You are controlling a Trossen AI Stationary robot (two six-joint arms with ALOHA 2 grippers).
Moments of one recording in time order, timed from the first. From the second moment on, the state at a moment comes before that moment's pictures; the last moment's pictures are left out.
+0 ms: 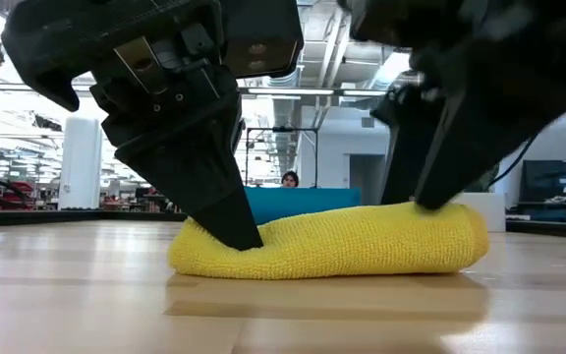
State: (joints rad) left arm -0.51 2.09 1.31 -0.39 -0.30 -0.62; right arm 0.53 1.89 1.19 -0.39 0.16 0.32
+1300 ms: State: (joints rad) left arm -0.51 1.99 1.30 -0.44 -0.29 -0.35; right arm 0.48 1.87 0.98 -0.04 0.02 0.44
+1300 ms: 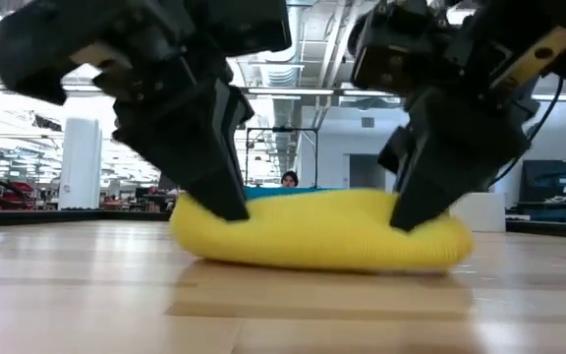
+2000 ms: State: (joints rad) left arm -0.32 1.77 1.30 -0.71 -0.38 -0.12; right arm 0.21 1.67 0.98 -0.16 0.05 0.12
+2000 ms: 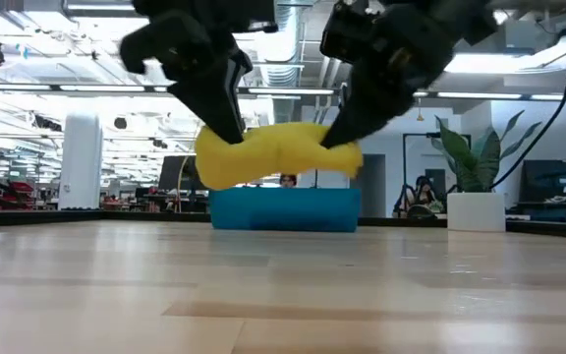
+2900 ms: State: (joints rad) left arm 0.19 1.69 1.30 -0.64 -0.32 0.39; right arm -0.29 1.62 1.06 -0.19 -0.03 -0.42
